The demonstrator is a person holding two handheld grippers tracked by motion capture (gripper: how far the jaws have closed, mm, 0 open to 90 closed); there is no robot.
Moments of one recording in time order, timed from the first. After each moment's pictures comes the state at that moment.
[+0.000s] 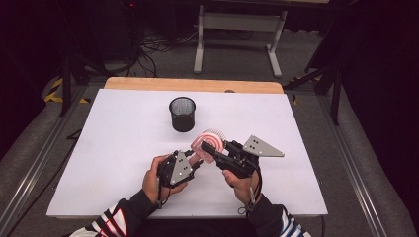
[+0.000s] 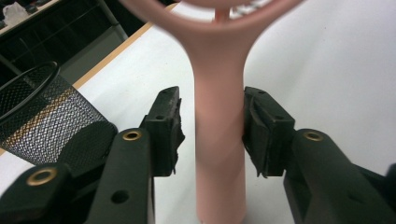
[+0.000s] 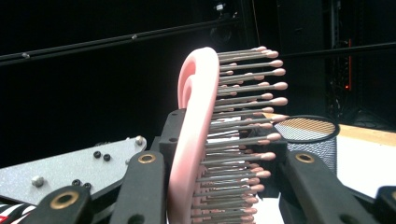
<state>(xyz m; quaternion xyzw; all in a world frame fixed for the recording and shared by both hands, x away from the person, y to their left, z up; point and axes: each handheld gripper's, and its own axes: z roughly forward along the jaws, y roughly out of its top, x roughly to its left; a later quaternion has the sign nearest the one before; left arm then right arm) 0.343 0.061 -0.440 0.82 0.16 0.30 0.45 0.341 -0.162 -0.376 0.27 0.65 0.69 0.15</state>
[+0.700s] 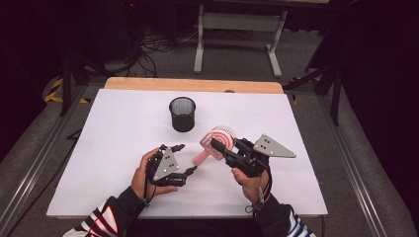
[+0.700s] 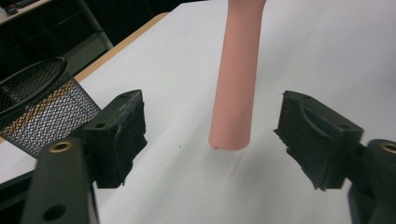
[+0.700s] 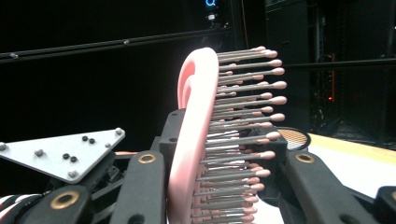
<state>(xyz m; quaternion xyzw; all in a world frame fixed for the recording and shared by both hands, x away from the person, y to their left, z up) 0.348 0.092 -0.435 0.82 0.15 0.26 0.49 0.338 -0.181 -0.366 0.27 0.65 0.69 0.18</state>
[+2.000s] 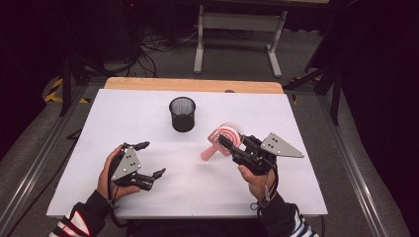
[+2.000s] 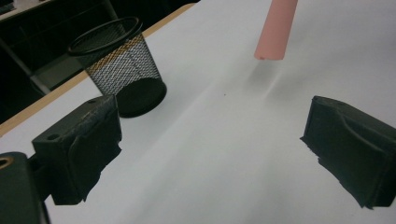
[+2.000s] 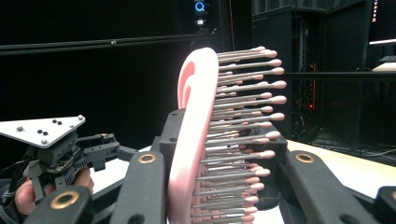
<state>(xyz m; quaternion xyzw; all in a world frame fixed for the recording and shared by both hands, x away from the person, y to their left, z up) 0.344 0.182 -0.437 0.80 0.19 0.27 0.50 0.338 -0.195 -0.359 0.27 0.64 0.68 0.22</state>
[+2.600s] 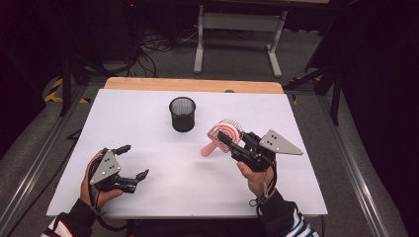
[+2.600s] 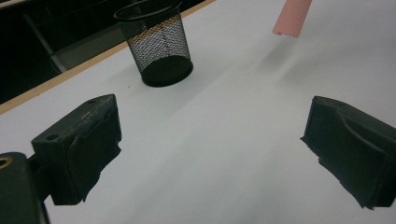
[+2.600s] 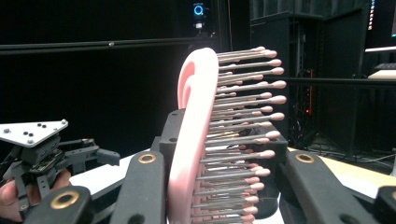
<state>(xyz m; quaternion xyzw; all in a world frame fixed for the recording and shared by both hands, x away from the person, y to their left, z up) 0.331 0.227 -0.444 0.78 0.24 0.27 0.50 0.343 -0.192 -0.352 0.26 0.64 0.68 0.23</state>
